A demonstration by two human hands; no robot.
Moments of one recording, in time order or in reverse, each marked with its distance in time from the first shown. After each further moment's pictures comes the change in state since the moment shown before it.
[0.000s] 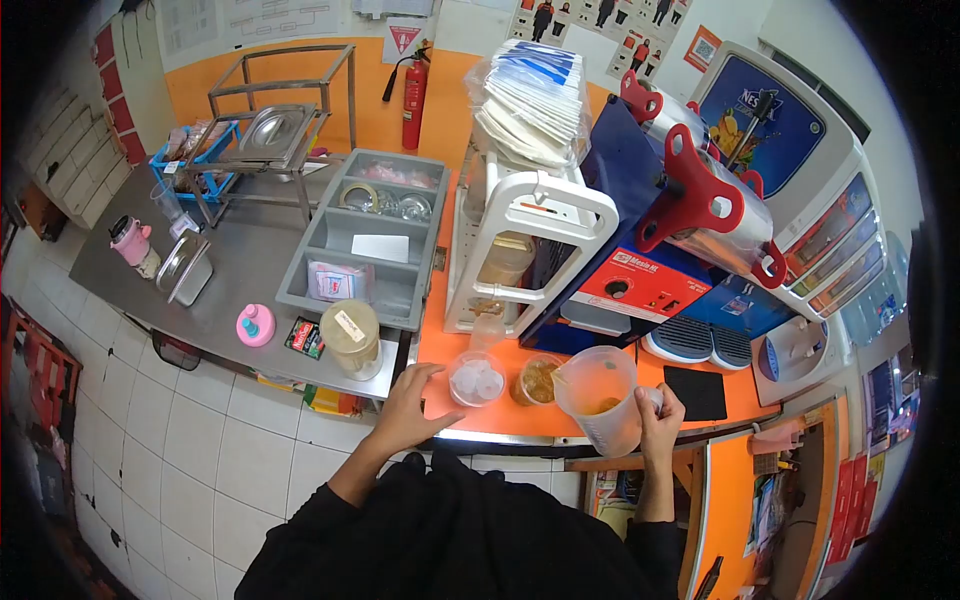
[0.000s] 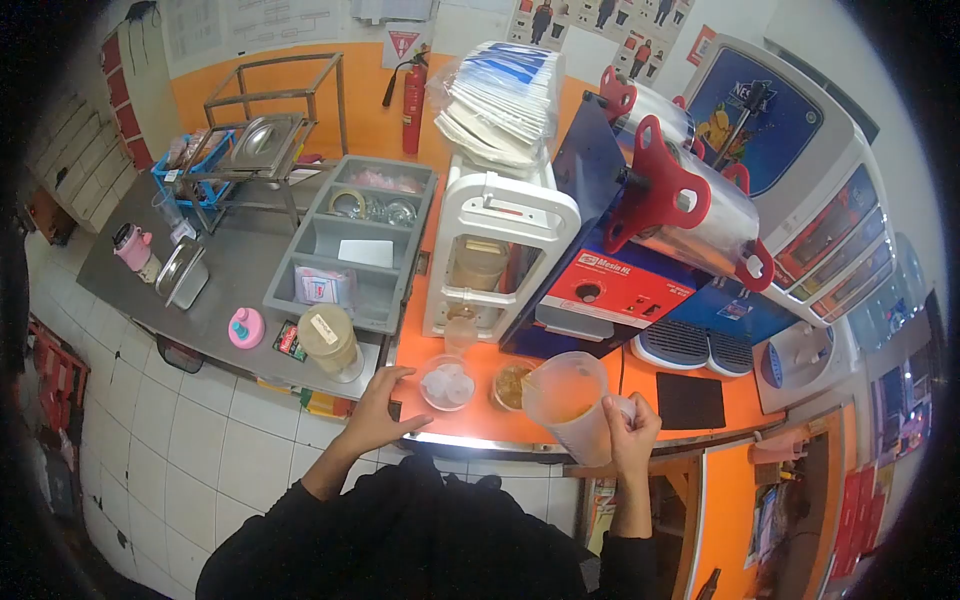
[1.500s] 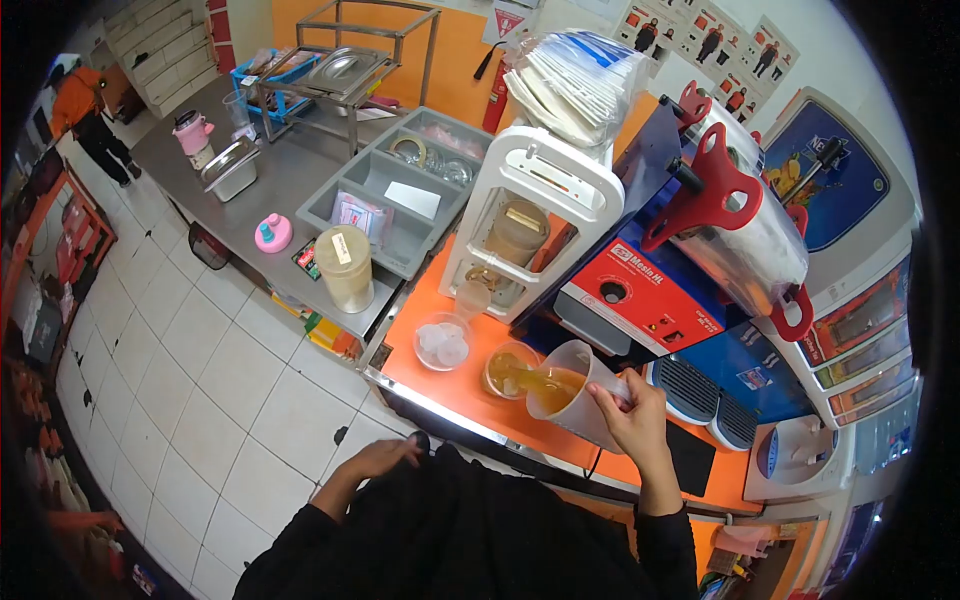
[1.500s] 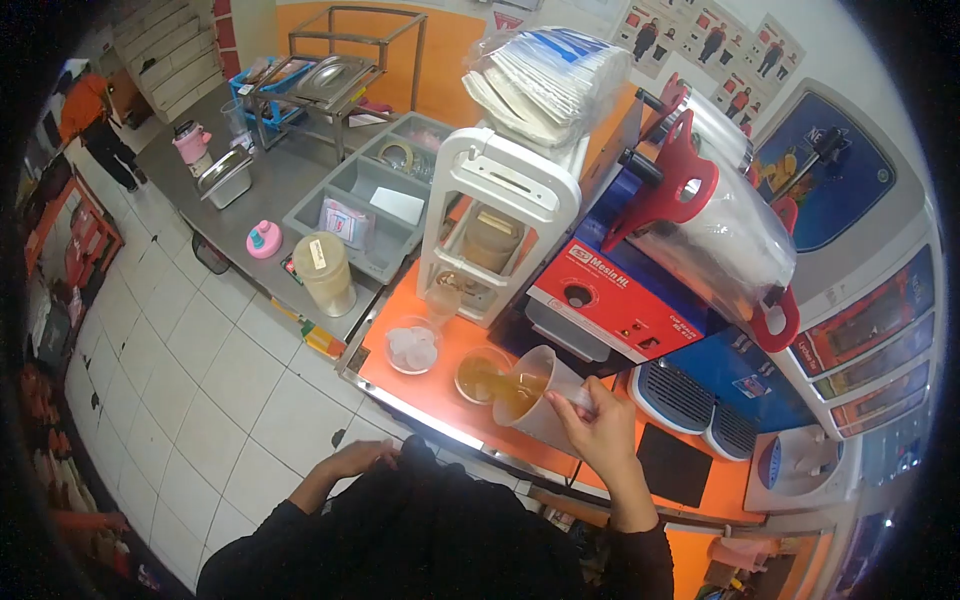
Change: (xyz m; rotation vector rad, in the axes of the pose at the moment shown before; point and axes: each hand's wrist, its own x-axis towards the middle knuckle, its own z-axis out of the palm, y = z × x) left_hand -0.139 -0.025 0.153 -0.273 -0.419 -0.701; right_hand 0.084 -0.011 -0.017 -0.347 -0.566 -0.325
